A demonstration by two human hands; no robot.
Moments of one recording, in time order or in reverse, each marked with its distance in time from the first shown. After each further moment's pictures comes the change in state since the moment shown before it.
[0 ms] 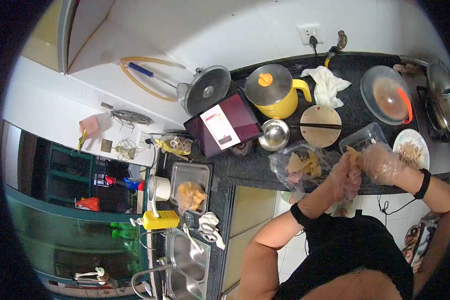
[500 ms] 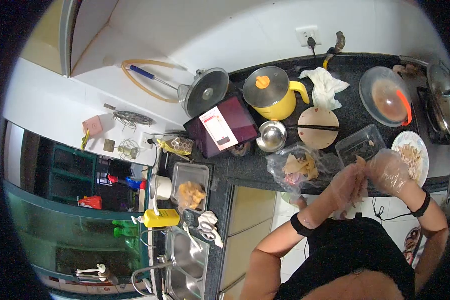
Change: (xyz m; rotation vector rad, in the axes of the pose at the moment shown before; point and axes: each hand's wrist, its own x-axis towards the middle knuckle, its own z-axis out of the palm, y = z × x) left_hand 0.026 -0.029 -0.020 1.398 -0.063 0.615; right_hand -0.034 -0.001 0.018 -0.070 0.269 0.199
